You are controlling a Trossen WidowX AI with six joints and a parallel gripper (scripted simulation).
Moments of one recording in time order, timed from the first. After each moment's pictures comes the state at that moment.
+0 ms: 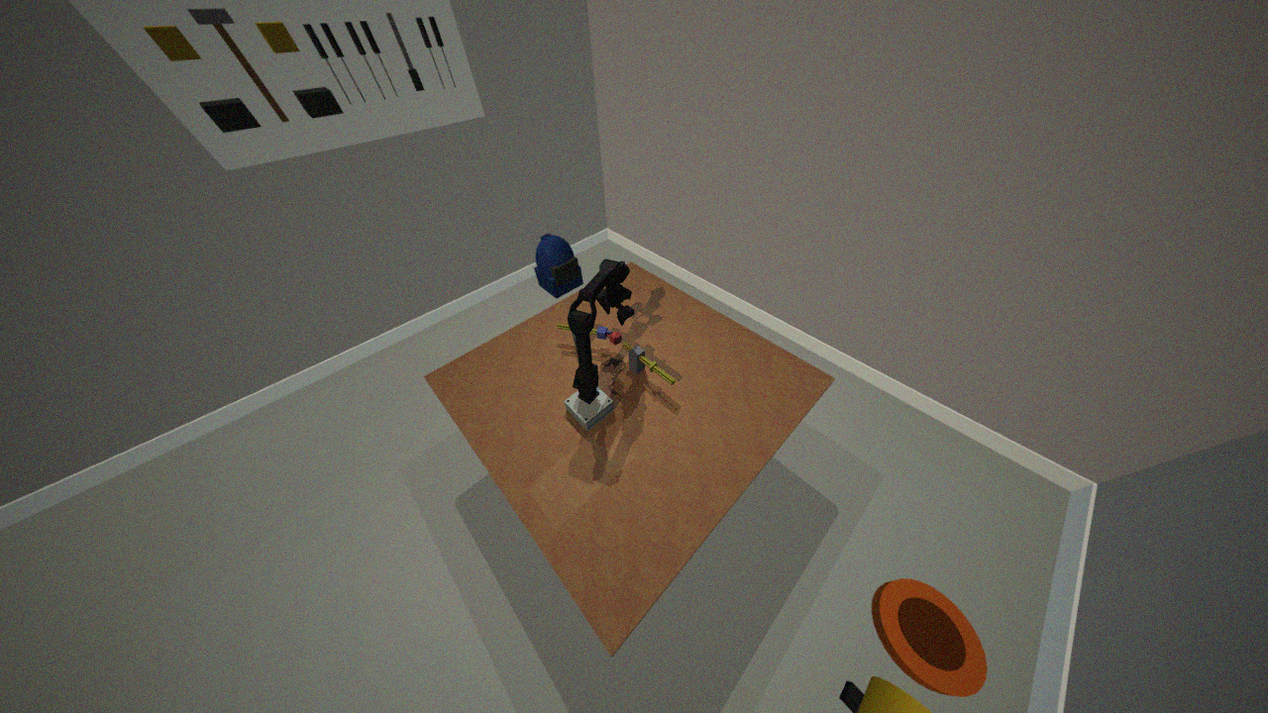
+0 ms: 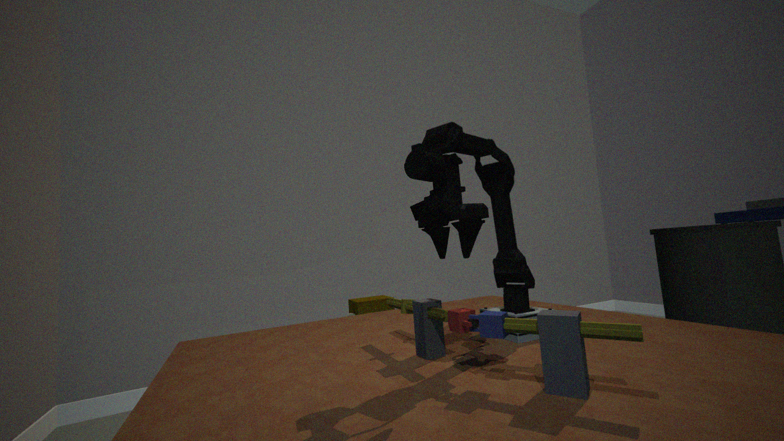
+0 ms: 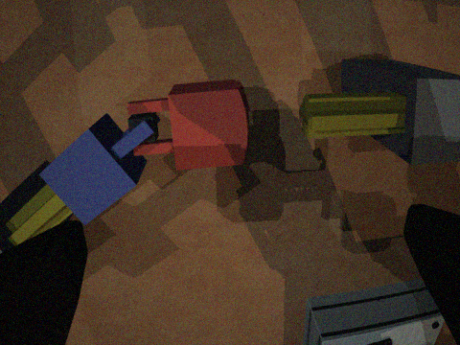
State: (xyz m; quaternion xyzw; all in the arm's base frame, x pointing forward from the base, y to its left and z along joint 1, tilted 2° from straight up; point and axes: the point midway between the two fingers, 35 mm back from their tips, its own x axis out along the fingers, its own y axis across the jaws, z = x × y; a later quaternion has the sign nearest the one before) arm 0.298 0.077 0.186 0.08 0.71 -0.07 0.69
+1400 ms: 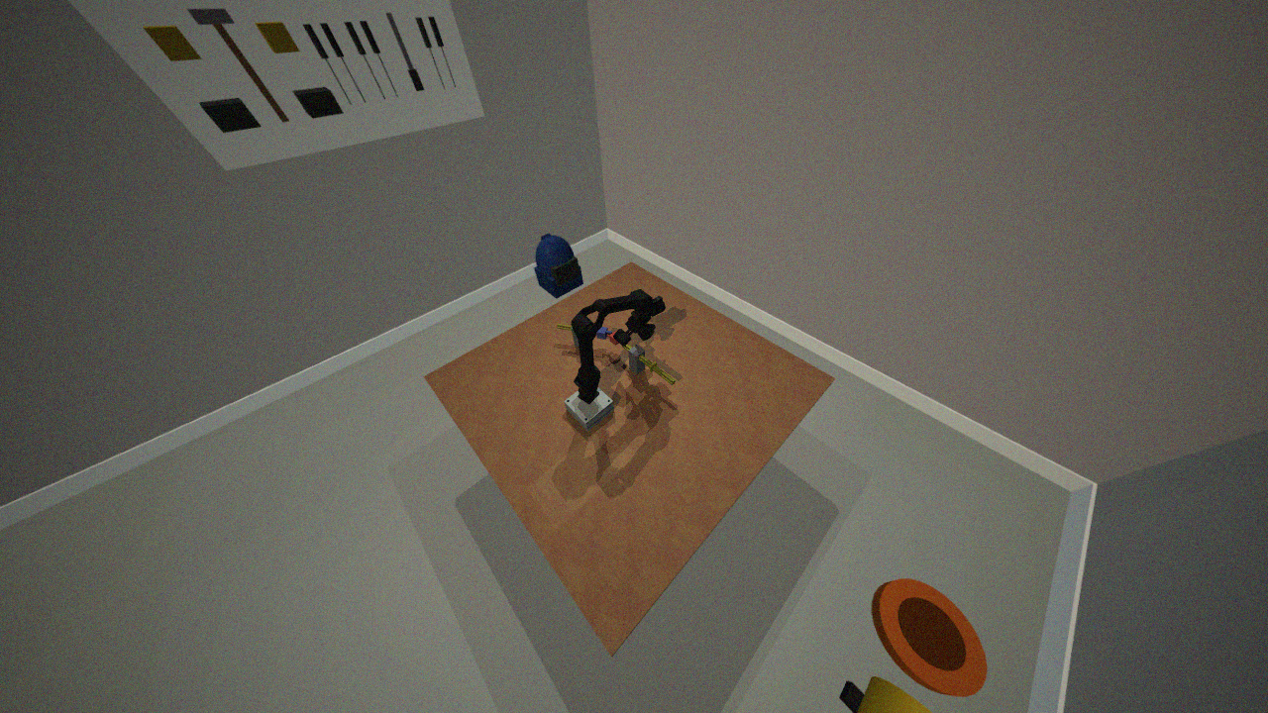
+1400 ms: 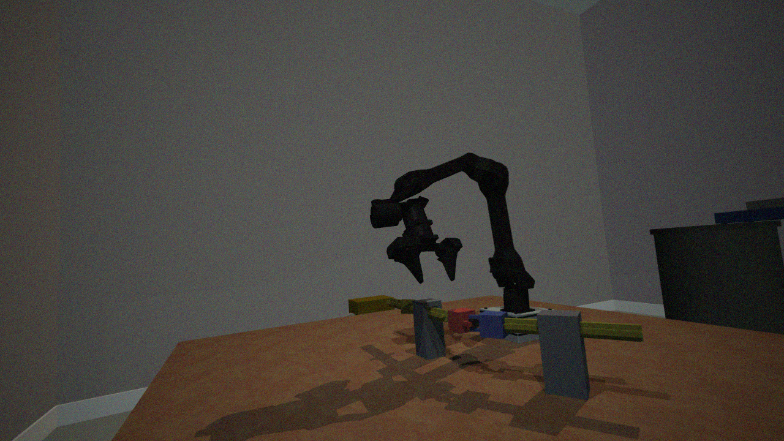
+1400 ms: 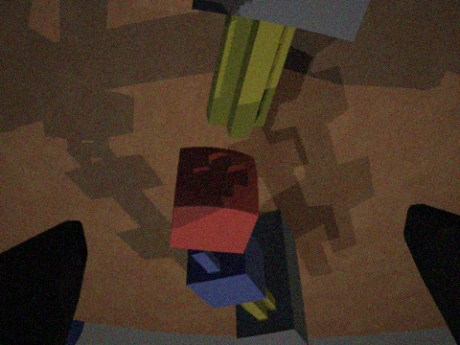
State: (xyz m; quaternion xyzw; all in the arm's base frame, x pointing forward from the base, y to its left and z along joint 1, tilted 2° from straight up) arm 0.286 -0.004 0.132 0.60 0.59 -0.37 0.39
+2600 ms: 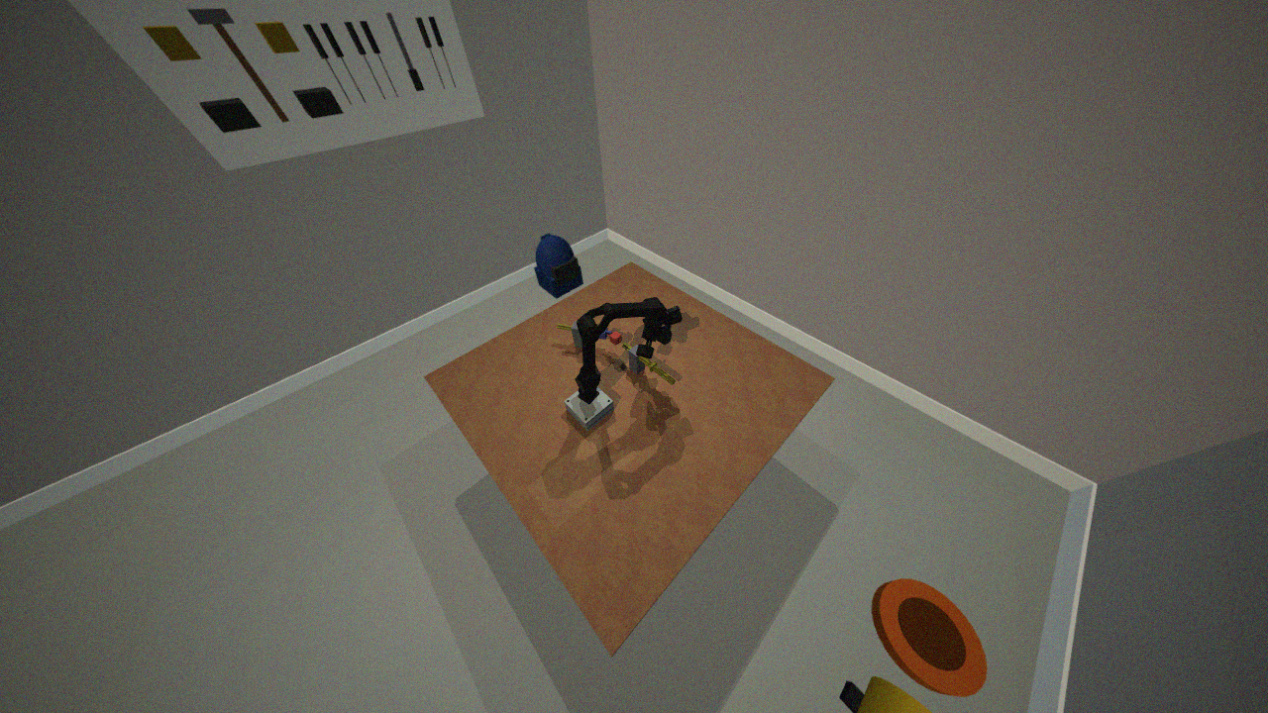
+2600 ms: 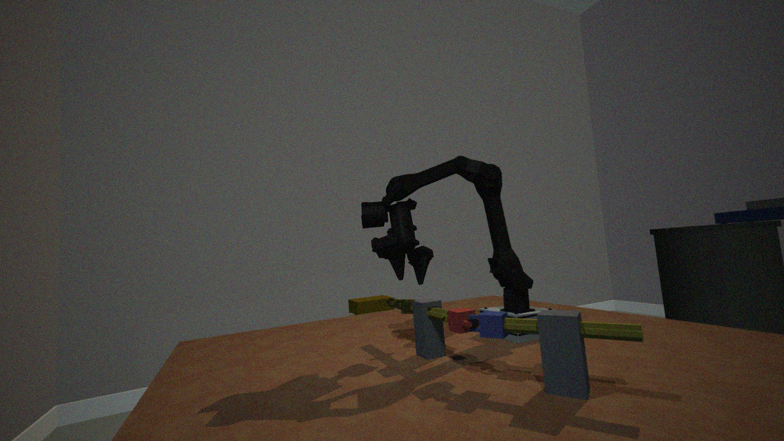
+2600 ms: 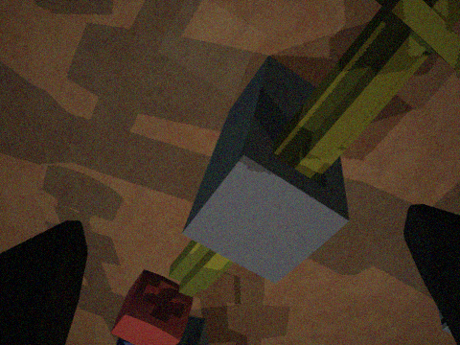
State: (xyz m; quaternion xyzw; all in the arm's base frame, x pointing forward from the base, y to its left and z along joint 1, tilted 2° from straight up) arm 0.285 -0.095 0.129 0.49 0.61 -0.28 0.55
